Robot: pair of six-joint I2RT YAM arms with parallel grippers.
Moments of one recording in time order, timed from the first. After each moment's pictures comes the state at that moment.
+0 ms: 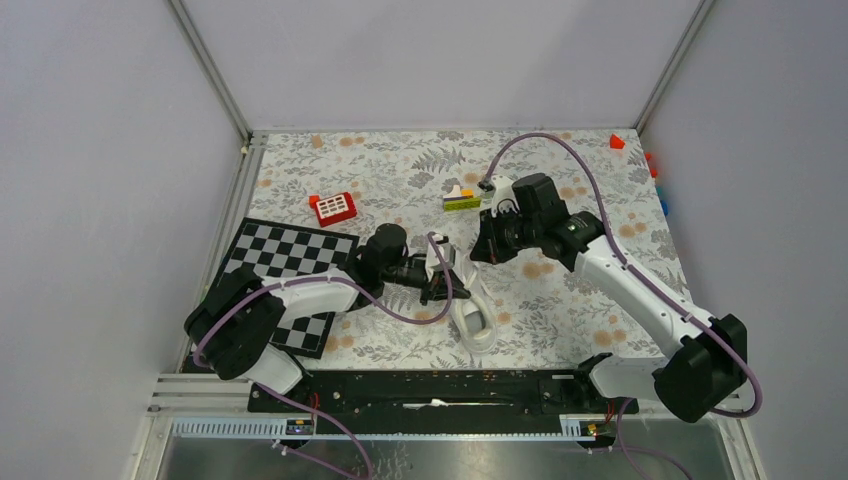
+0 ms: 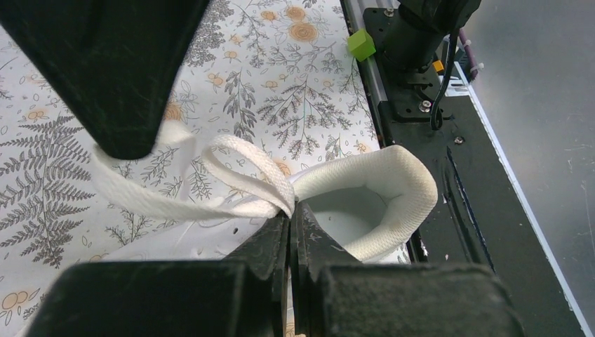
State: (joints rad) left arm -0.78 1.50 0.66 0.54 0.91 0.14; right arm 0.54 1.28 1.09 -0.60 -0.41 0.22
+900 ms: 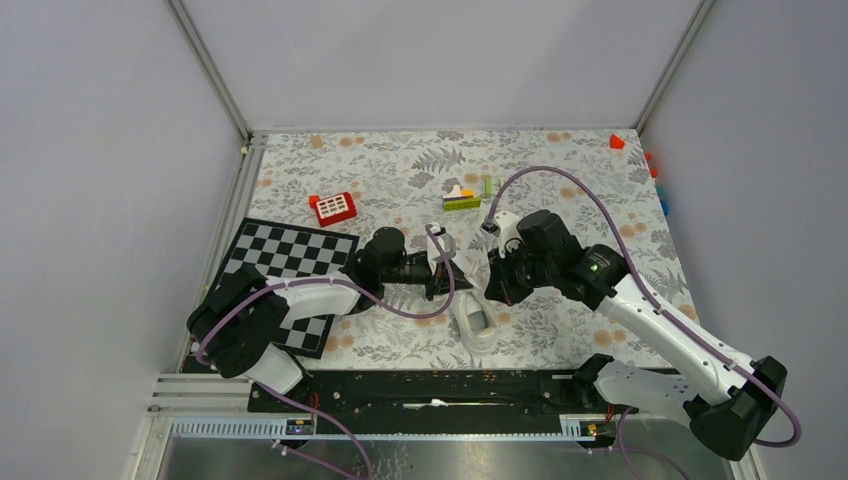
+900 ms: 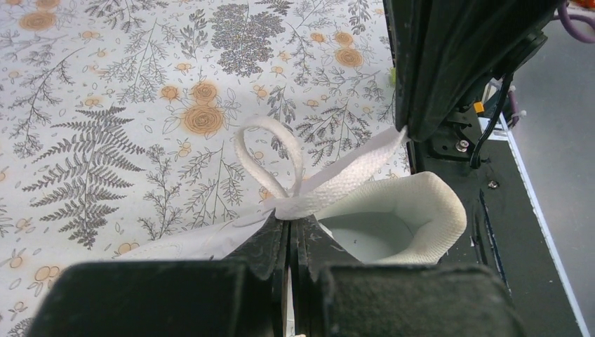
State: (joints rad) left arm -0.79 1.51 0.65 0.66 0.75 0.02; right arm 0.71 1.04 1.01 -0.81 -0.29 0.20
